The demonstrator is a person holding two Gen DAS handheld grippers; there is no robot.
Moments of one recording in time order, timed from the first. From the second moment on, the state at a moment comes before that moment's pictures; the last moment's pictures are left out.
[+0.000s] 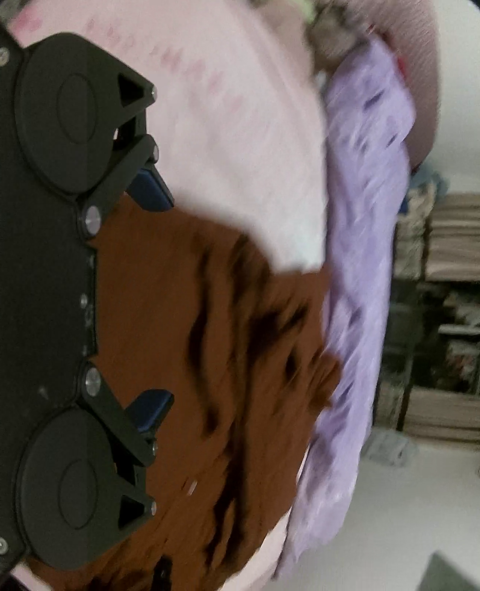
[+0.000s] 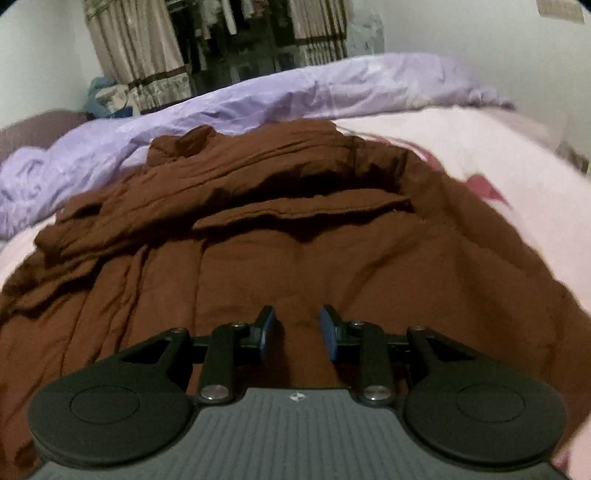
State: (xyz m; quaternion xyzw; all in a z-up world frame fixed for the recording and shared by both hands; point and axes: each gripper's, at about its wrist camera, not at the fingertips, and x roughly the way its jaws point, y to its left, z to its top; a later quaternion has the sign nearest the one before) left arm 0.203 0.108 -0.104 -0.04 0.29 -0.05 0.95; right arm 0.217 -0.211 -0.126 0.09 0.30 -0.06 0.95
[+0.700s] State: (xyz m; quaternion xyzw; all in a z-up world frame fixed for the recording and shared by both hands) left arm 0.185 0.095 -0.124 0.05 0.29 0.06 0.95; right arm 0.176 -0.243 -0.129 0.14 0.29 -0.03 0.95
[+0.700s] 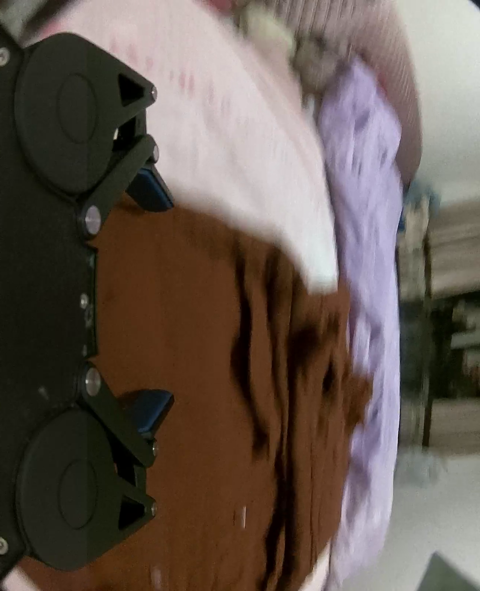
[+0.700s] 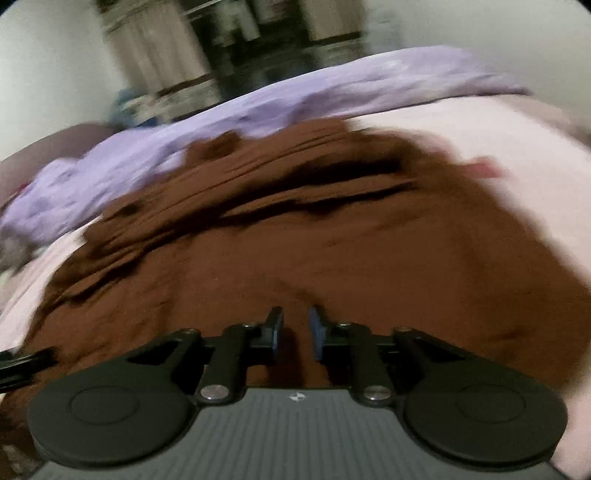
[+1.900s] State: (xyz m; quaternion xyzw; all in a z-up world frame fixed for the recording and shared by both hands) left arm 0.159 0.163 -0.119 -0.06 0.33 0.03 0.94; right arm 0.120 -0.290 -0.121 0.13 0.28 -0.16 0.94
